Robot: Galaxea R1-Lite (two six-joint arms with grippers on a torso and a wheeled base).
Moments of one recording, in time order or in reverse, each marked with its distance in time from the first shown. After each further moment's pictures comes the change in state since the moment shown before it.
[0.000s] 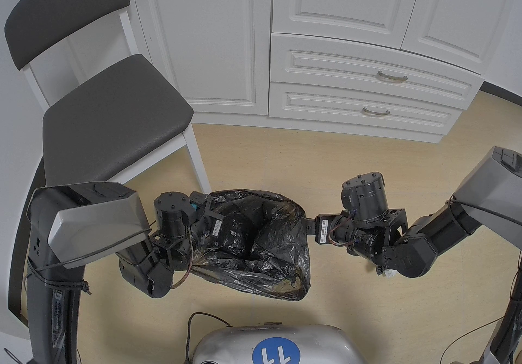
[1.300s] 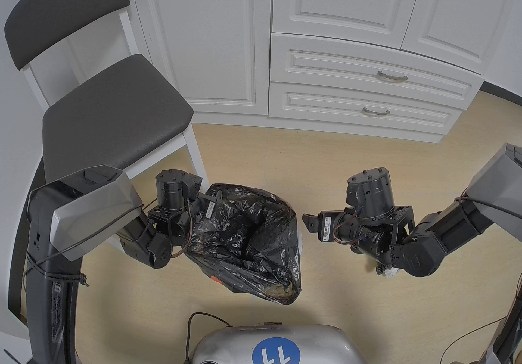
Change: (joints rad) left arm 0.079 0.025 -0.250 0.296 -0.001 0.003; right arm 0.008 -0.049 0.019 0.011 0.001 -0.003
